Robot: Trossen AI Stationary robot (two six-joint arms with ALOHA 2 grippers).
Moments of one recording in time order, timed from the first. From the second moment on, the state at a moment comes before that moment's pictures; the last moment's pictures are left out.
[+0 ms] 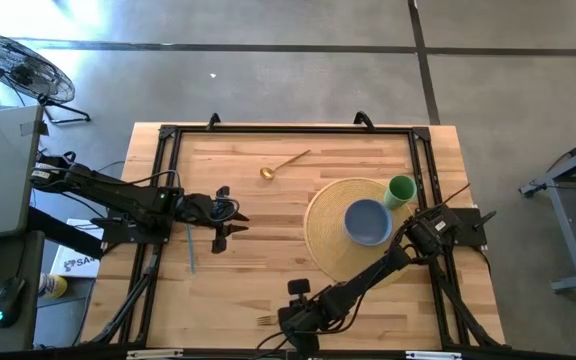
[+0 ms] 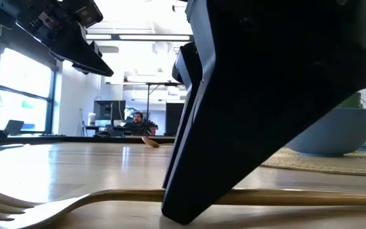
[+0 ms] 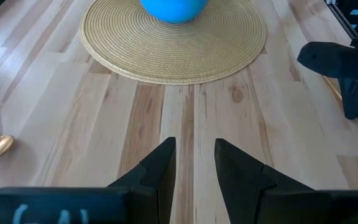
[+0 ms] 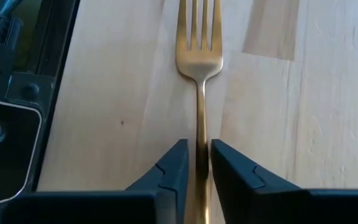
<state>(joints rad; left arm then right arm) -0.19 0.97 0.51 -0.08 -0.17 -0.16 0.59 2.31 1.76 -0.54 0.18 0.41</state>
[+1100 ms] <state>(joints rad) -0.19 0.97 0.51 -0.09 -0.15 -0.19 0.61 2.02 1.76 -1.10 0.47 1.06</state>
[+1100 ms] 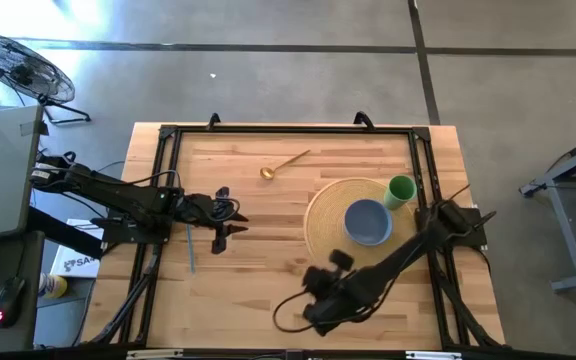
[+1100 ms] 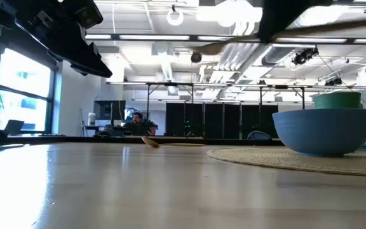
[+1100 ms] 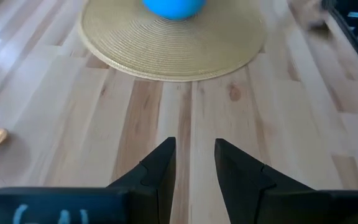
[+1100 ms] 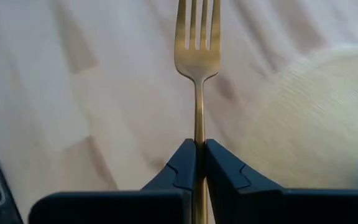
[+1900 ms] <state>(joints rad) -0.19 0.97 0.51 -0.09 -0.07 -0.21 0.41 1.68 1.41 -1.53 0.09 1.31</state>
